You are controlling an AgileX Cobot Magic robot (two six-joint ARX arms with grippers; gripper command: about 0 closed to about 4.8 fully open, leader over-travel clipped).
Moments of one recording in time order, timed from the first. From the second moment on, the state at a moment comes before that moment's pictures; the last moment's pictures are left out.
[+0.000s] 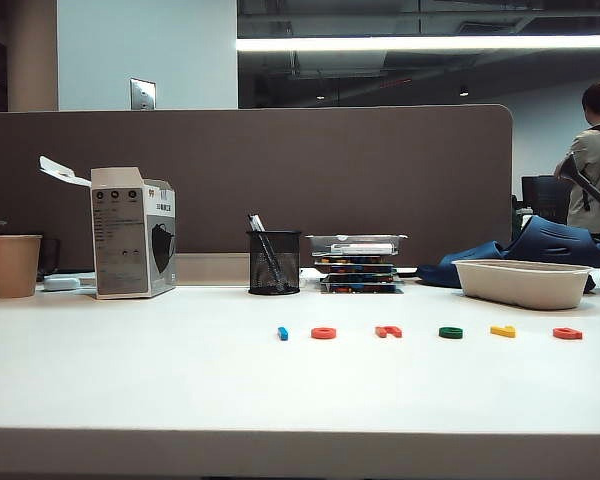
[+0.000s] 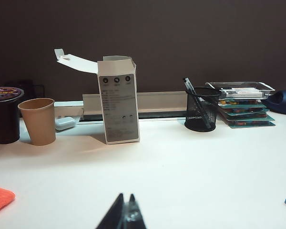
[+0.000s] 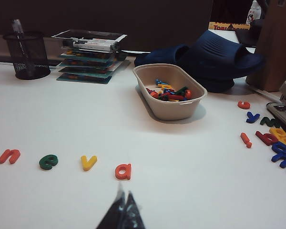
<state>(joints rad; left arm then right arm) -0.08 0.00 0.00 0.11 0.07 0.04 0.03 0.01 0.01 -0.06 -0.07 -0.03</state>
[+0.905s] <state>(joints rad) -0.08 0.00 0.35 -0.16 0.20 -0.05 0.03 0.01 0.01 -0.06 -0.07 -0.03</state>
